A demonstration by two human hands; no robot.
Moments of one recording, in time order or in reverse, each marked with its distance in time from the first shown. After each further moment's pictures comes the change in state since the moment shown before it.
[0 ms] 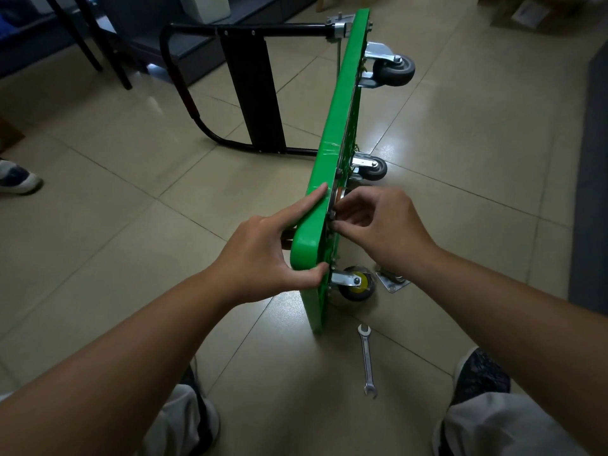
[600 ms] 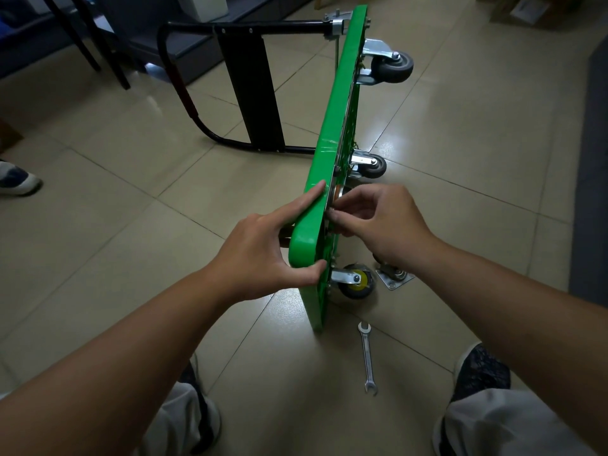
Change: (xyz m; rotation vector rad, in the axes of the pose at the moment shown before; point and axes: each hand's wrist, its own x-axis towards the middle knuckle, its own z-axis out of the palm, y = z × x) left_hand 0.000 0.001 0.000 -0.008 0.004 0.004; right_hand 0.002 0.001 -0.002 0.171 -0.010 0.094
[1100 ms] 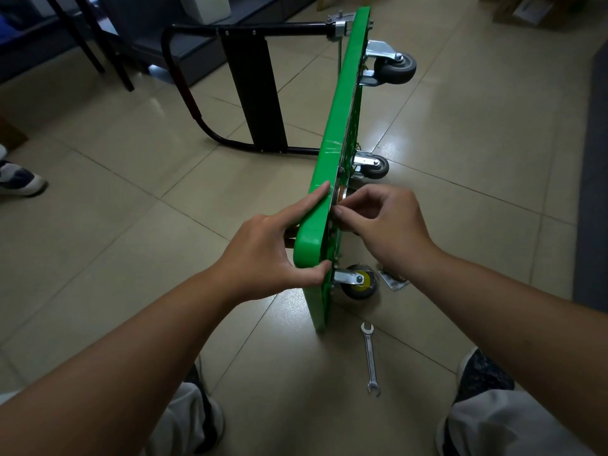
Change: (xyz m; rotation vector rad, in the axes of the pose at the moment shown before) left_hand 0.000 0.000 0.000 0.007 -0.006 0.002; right_hand -0.002 0.005 0.010 0.067 0.133 -0.006
